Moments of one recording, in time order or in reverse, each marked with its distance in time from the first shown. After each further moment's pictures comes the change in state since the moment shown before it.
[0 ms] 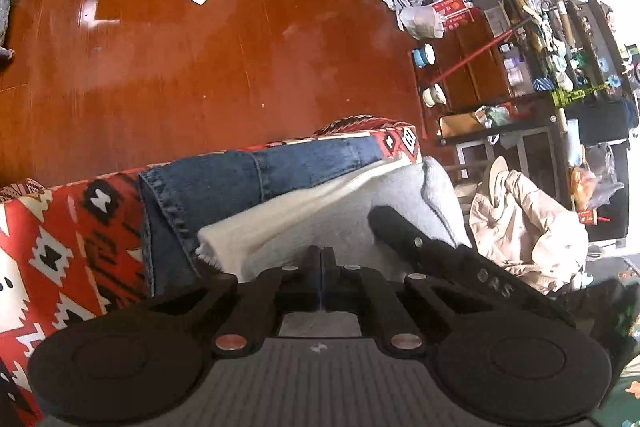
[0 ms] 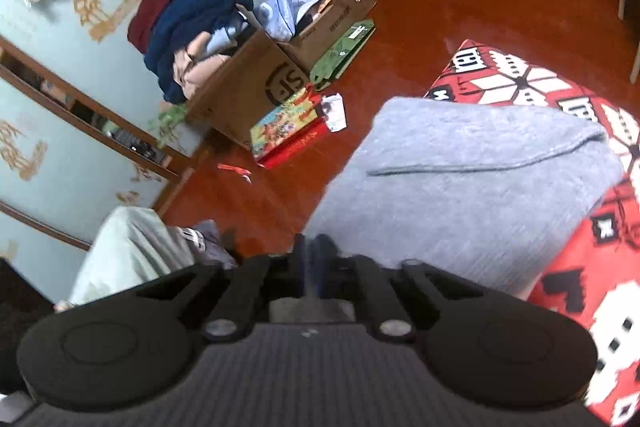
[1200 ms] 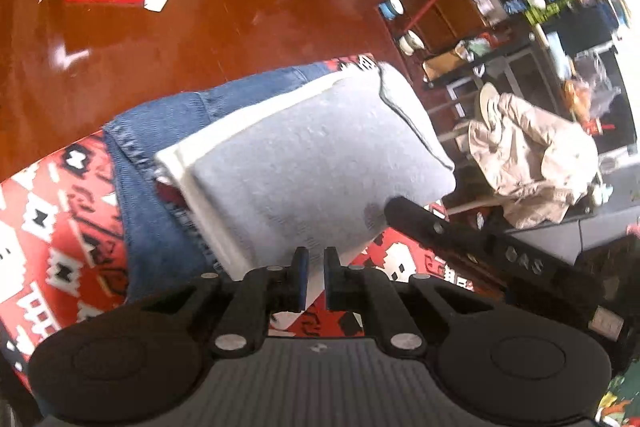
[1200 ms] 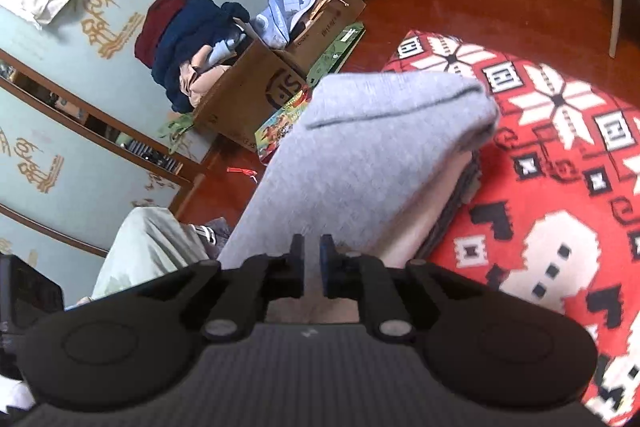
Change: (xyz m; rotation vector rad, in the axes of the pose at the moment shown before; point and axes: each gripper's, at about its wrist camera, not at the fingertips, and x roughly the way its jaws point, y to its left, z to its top) left arm -0.003 -0.039 -0.065 0.238 0.066 0.051; right arm -0.067 -0.045 -0.044 0.063 -0.032 0.031
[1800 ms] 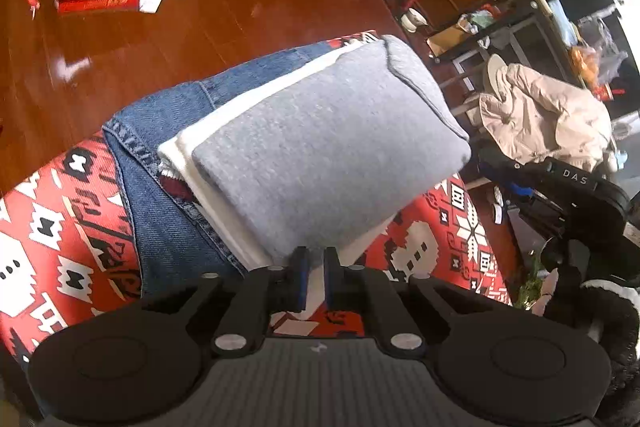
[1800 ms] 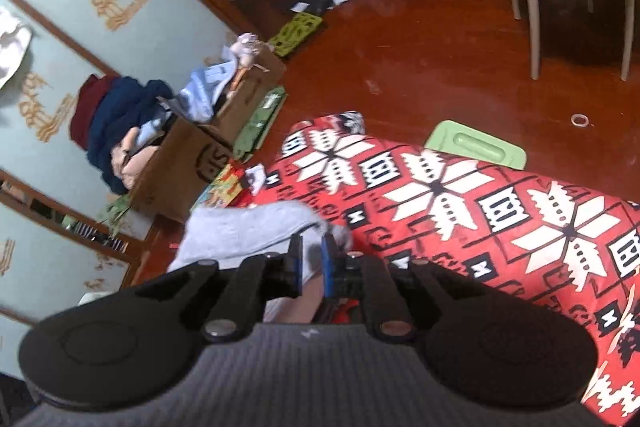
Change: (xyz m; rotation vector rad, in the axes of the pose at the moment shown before) left arm 0.004 -0.005 -0.005 0.098 0.034 0.047; right arm -0.041 -0.071 0.049 0.134 -0.175 -0.157
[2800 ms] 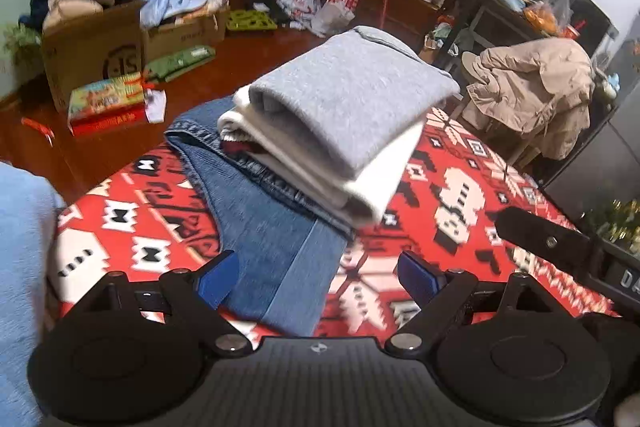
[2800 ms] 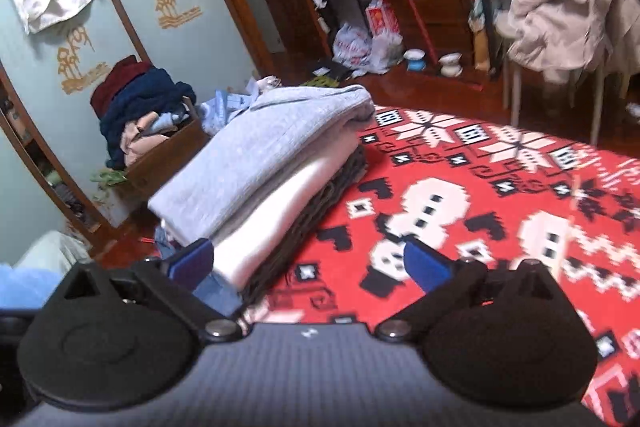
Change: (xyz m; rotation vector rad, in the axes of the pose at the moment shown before) left arm -0.025 0.030 -0.125 0.347 -0.313 0.121; right arm -0.089 0.048 -0.243 -0.287 -0.278 -0.120
